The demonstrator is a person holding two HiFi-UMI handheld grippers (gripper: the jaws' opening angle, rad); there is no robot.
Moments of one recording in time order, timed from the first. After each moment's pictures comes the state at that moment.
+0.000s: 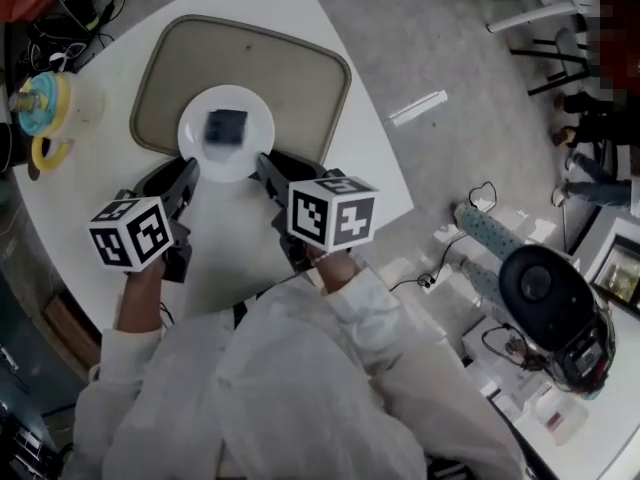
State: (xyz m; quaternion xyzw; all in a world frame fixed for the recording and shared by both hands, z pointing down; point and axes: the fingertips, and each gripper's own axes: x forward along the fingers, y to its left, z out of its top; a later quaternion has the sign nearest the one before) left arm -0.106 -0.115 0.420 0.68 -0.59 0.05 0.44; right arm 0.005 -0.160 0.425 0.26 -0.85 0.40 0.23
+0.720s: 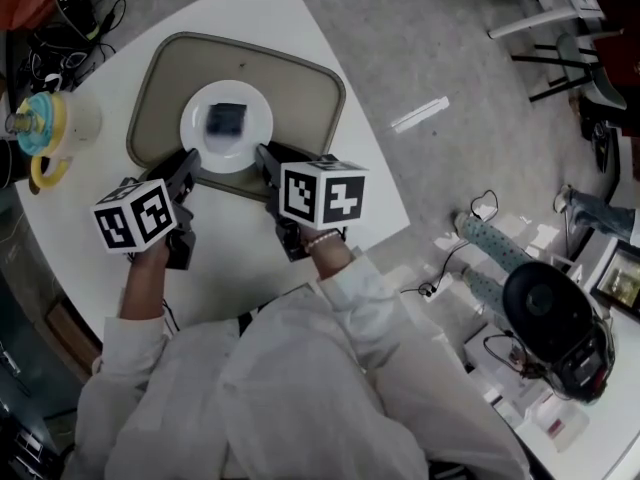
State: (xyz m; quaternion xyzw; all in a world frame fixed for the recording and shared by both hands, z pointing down) left arm -0.122 -0.163 0.432 0.66 -0.60 0.05 0.45; right arm -0.011 -0.210 0.434 0.27 -0.84 0.41 0.24
